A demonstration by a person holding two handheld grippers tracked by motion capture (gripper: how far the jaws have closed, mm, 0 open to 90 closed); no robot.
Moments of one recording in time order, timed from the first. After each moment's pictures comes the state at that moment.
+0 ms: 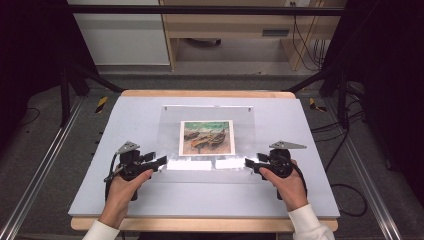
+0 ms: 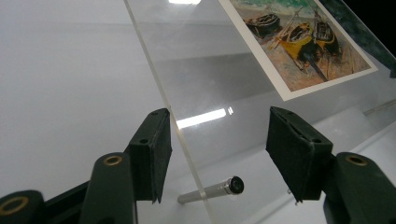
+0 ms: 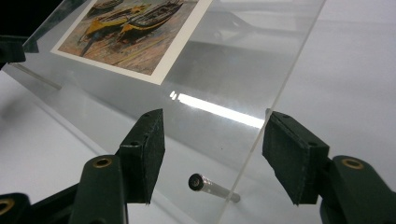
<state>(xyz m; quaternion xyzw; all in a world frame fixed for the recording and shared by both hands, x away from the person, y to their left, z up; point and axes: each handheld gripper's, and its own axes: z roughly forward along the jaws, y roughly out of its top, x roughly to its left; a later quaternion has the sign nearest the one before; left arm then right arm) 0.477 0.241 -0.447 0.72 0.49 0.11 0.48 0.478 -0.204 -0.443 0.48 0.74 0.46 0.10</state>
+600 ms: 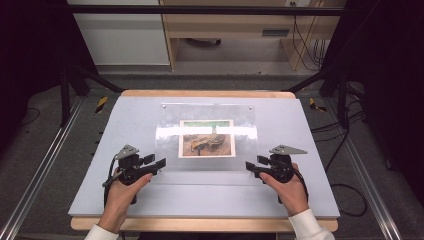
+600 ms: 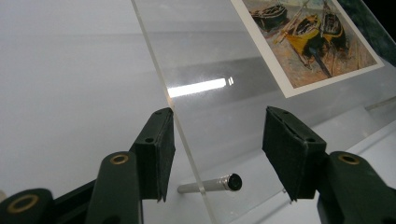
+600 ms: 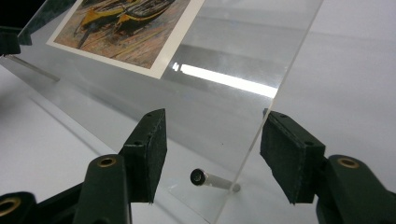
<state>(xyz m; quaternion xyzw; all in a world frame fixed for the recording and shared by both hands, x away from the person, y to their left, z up) 0.465 0.241 -0.447 0.72 0.48 0.13 0.48 0.464 -0.203 -0.443 0.47 0.74 0.46 0.12</state>
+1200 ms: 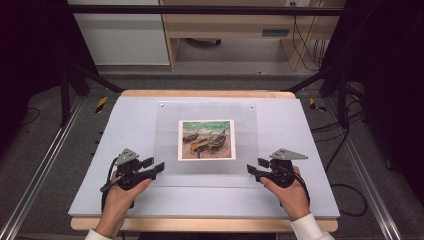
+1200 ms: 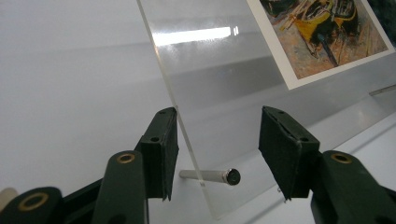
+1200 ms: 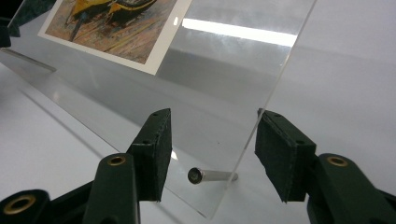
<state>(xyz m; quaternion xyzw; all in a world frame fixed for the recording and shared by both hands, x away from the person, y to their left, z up) 0.451 0.241 -0.446 0.73 0.47 0.15 0.47 0.451 -0.202 -0.443 0.46 0.75 0.46 0.15</state>
